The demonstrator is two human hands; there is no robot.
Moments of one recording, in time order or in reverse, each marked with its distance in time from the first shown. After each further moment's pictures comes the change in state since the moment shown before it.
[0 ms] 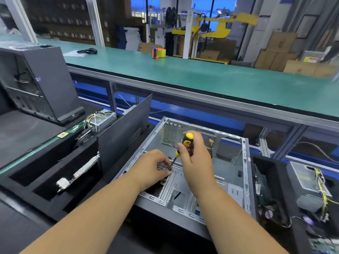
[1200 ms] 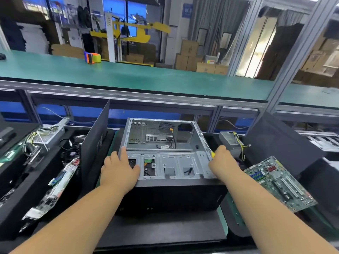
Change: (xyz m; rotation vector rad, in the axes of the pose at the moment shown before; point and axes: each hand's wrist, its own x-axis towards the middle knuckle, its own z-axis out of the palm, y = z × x) left_hand -0.046 -0.047 -0.027 0.432 -0.003 -0.147; right_hand -0.094 -0.040 -0.086 -0.803 0.118 0.862
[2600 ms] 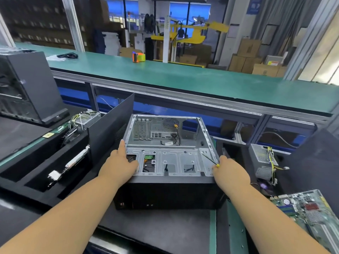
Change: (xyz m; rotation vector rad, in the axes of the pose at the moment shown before) left_hand -0.030 0.046 0.007 -0.247 0.081 -0.295; right_hand 0.079 0.057 0.015 -0.231 -0.021 -0.429
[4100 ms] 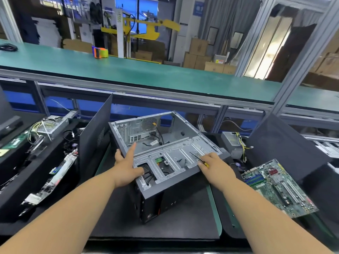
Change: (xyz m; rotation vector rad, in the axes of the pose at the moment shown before) left_hand 0.044 -0.034 0.000 -0.261 -0.562 0.272; right_hand -0.052 -0.044 0.015 0.147 -0.029 0.020
